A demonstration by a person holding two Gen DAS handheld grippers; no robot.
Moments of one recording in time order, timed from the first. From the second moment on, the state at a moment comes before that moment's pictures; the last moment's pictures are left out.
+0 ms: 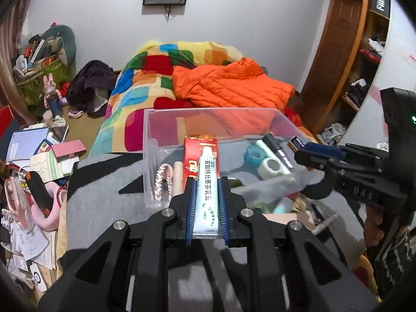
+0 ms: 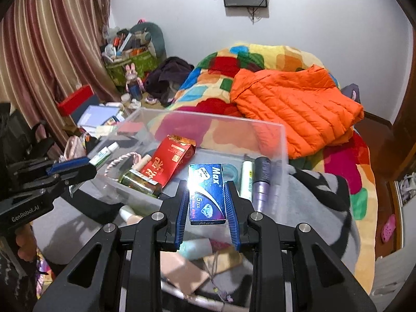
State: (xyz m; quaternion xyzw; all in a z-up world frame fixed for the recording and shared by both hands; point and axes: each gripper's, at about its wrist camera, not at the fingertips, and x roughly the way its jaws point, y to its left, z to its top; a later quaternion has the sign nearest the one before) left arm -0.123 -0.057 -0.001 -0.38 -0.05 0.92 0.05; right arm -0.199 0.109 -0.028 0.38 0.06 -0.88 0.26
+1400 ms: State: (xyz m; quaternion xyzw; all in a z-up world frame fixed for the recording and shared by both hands) left arm -0.087 -0.011 -0.031 -0.42 0.00 0.90 0.10; right arm -0.163 0.161 -0.039 0.41 0.04 -0.87 0.28
